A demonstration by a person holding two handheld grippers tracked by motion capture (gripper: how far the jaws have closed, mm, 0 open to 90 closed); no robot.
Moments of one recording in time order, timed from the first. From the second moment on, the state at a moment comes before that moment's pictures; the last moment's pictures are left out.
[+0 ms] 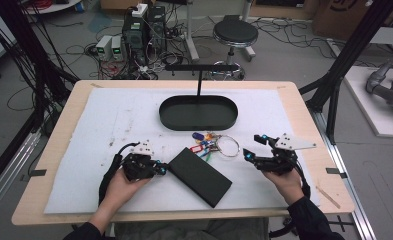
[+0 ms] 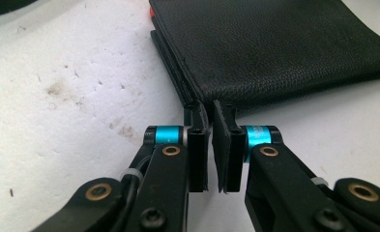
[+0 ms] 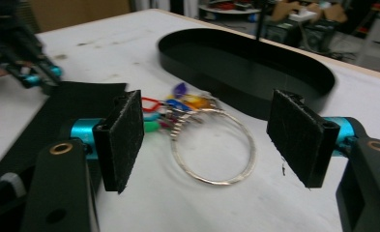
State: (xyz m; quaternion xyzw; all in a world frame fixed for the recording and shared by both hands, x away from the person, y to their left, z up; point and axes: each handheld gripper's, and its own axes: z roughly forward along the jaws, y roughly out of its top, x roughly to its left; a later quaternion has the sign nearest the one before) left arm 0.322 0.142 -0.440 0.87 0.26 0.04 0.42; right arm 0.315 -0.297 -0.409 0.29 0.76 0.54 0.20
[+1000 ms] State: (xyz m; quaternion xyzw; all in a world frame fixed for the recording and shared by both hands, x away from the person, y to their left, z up) left arm 0.321 0.166 -0.431 0.83 0.32 0.02 0.46; right arm 0.260 -0.192 -0.445 0.03 0.90 0.41 0.13
